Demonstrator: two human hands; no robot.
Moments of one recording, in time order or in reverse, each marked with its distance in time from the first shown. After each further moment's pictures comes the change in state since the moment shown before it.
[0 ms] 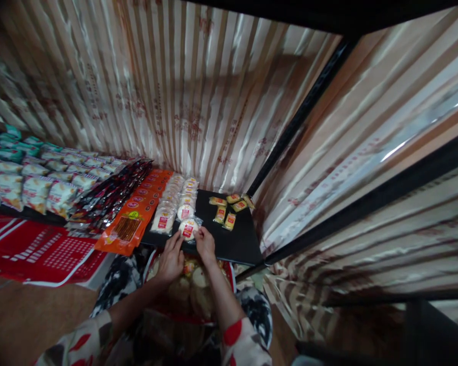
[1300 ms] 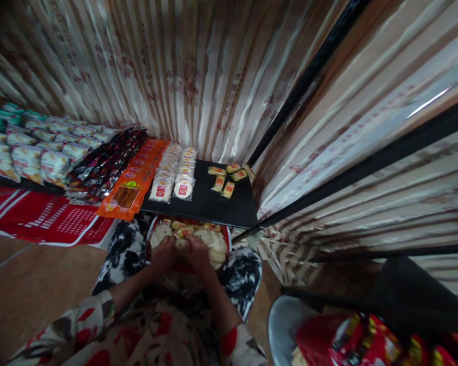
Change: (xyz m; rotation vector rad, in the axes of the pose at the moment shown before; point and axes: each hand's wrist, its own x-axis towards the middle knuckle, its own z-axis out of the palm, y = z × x) left_hand -0.089 -0.019 0.020 0.343 -0.433 -0.333; right_hand -0.128 0.050 -0.001 -0.413 -0.262 -0.160
